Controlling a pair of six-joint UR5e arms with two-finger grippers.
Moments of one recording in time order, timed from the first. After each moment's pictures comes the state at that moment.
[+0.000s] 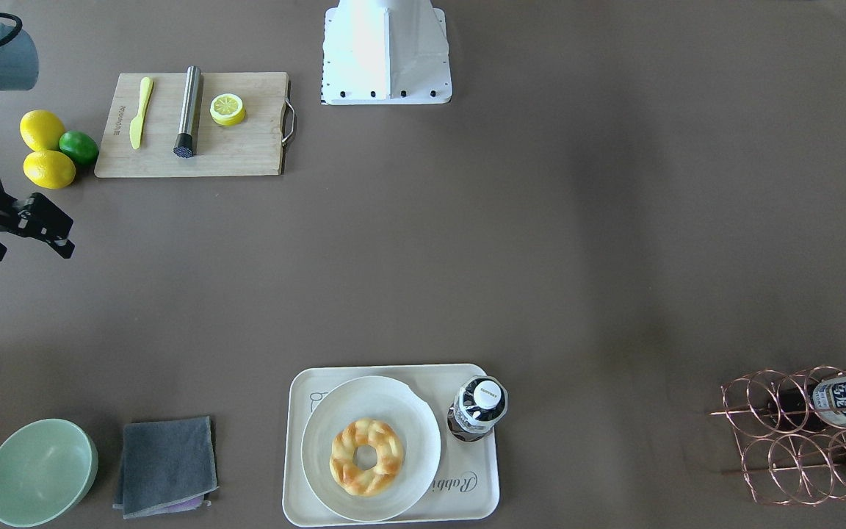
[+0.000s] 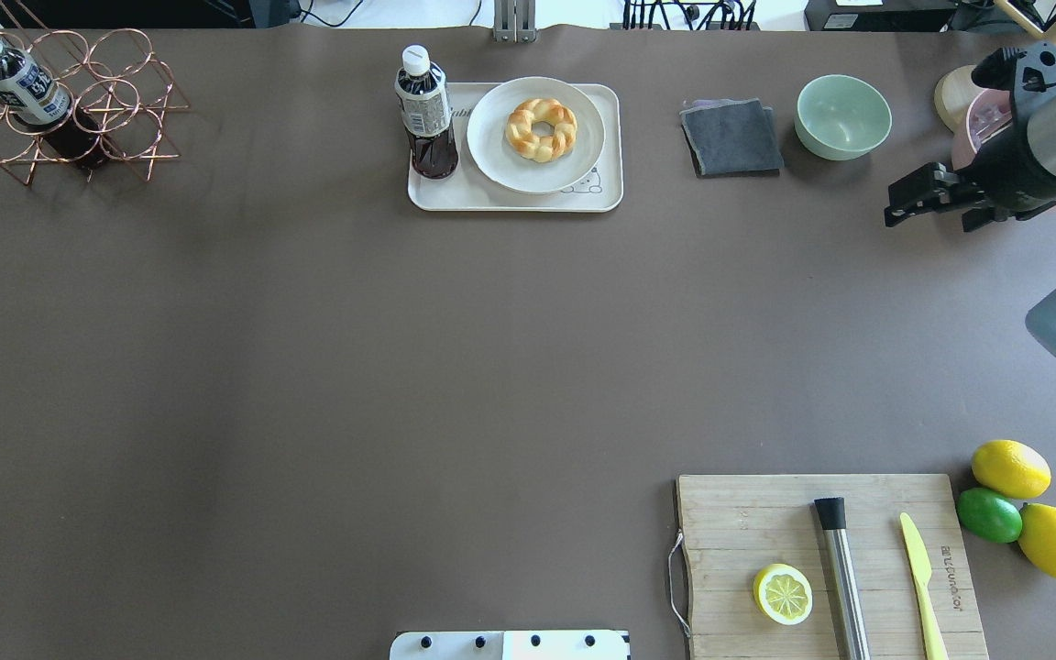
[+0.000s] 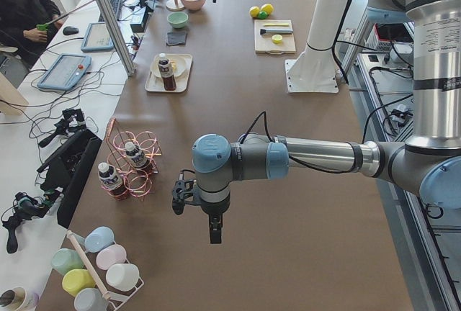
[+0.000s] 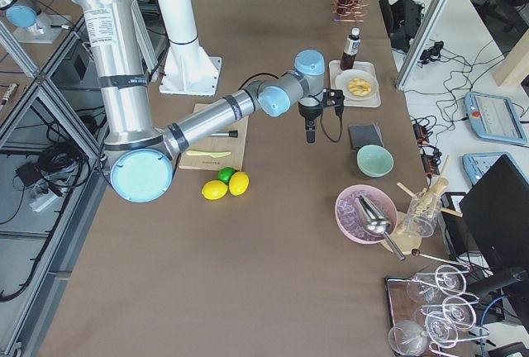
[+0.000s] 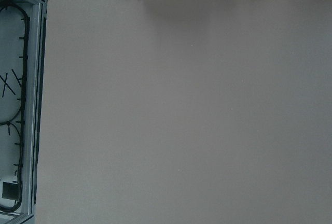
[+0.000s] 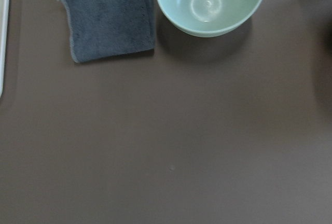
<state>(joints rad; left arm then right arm) -1.67 -1.46 -1.76 -1.44 -2.19 0.05 1.08 -1.42 1.89 -1.43 2.18 0.76</state>
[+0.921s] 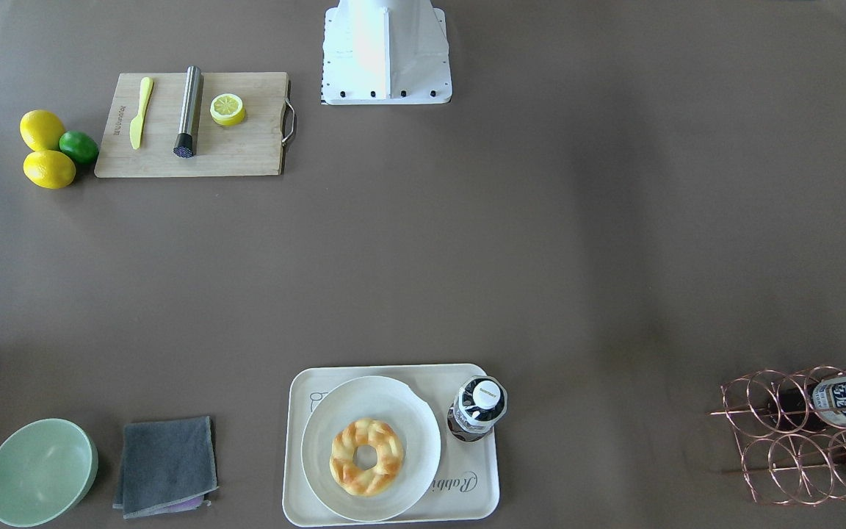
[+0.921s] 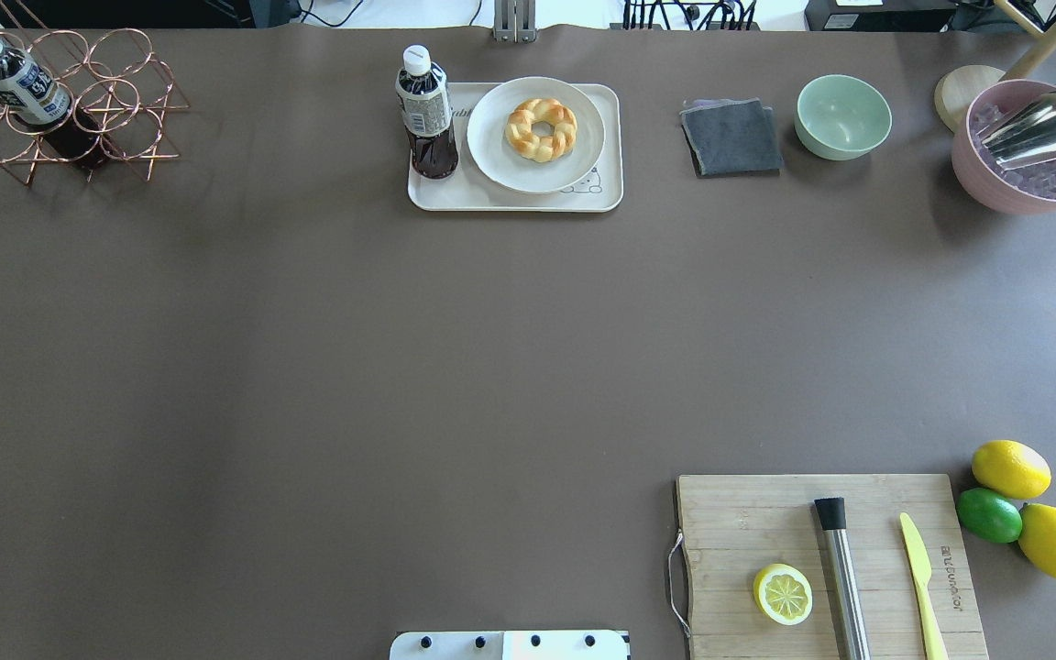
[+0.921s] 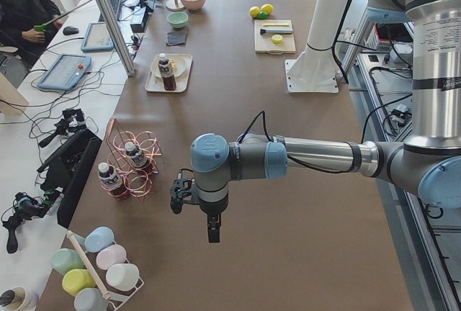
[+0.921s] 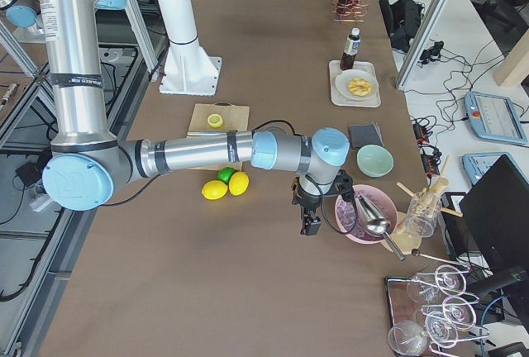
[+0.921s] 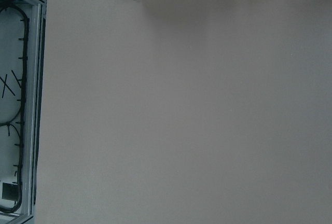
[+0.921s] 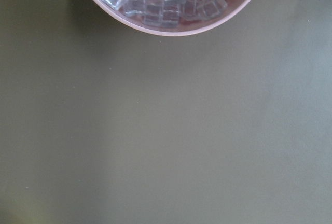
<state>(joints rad) -1.68 -1.47 -1.75 -1.44 -2.20 0.05 1.50 -1.51 1.66 -1.81 2.25 -0.26</state>
